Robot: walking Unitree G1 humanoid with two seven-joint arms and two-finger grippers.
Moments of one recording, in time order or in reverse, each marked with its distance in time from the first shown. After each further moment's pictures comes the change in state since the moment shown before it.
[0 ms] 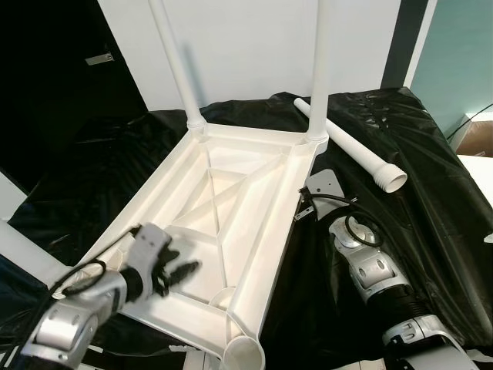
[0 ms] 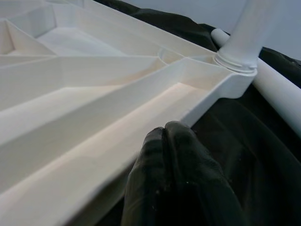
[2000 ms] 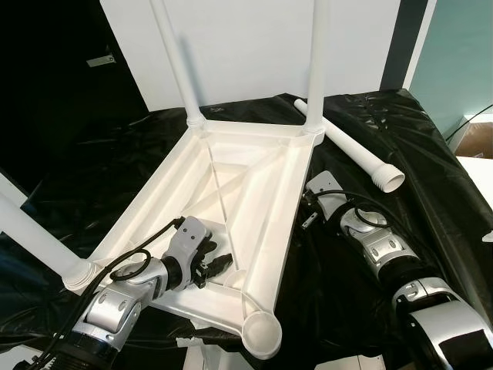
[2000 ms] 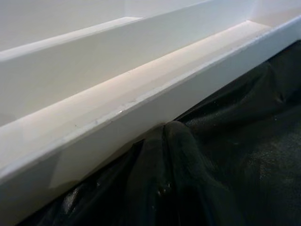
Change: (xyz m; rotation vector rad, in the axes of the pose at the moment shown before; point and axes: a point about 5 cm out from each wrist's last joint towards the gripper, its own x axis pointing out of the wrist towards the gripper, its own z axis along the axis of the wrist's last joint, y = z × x) left arm 0.047 -0.017 0.030 0.047 -0.121 -0.089; right arm 0.024 -0.010 -0.028 -0.005 0.100 0.383
